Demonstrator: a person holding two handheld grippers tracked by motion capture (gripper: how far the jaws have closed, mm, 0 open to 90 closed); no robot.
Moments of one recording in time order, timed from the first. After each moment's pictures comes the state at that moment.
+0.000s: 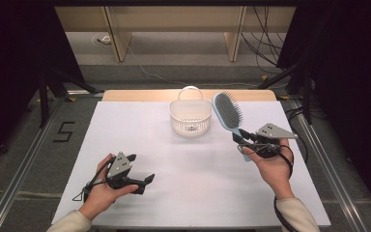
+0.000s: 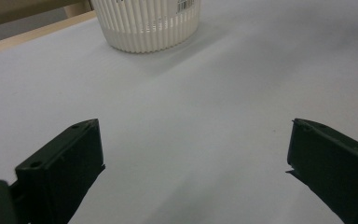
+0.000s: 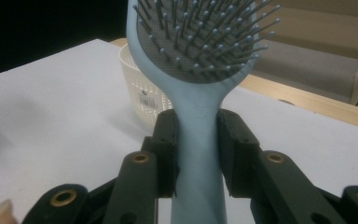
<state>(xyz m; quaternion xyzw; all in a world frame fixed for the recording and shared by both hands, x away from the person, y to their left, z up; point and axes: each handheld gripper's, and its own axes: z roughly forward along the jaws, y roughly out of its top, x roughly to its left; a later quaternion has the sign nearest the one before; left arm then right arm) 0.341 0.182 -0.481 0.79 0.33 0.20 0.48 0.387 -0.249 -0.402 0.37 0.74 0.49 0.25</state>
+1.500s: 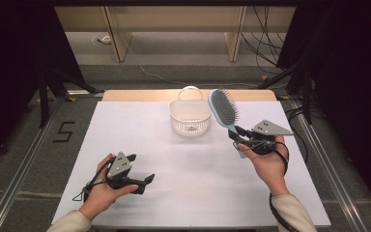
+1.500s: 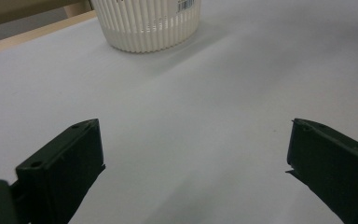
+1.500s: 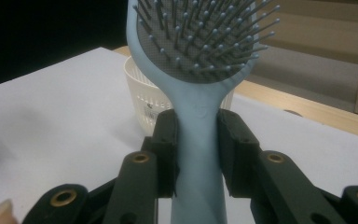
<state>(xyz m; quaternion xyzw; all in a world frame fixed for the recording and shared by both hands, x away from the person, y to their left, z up) 0.341 0.182 -0.481 0.79 0.33 0.20 0.48 0.394 -0.237 -0.398 0.37 0.74 0.50 0.25</state>
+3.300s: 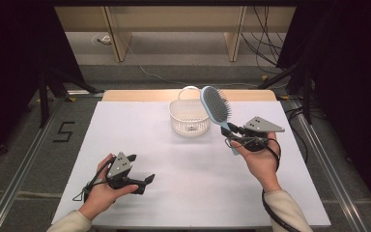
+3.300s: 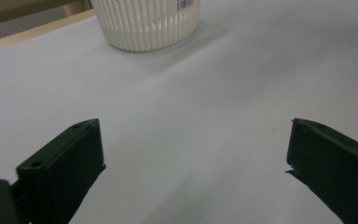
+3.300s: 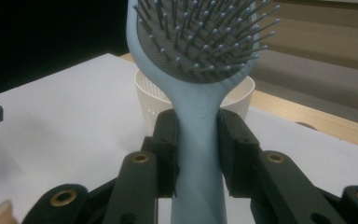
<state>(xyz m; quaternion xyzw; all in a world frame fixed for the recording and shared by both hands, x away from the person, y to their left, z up) 0.341 0.182 -0.481 0.79 0.33 0.20 0.48 0.402 -0.218 -0.394 0.36 0.74 0.51 0.25</state>
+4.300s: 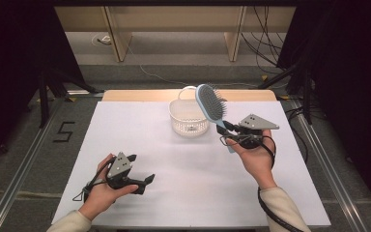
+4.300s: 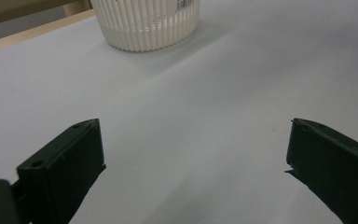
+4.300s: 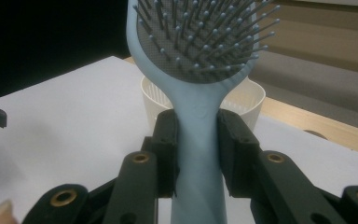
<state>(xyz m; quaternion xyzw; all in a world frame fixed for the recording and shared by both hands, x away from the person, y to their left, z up) 0.341 0.182 -0.481 0.79 0.33 0.20 0.48 0.408 -0.206 -0.392 0.35 0.74 0.51 0.25</state>
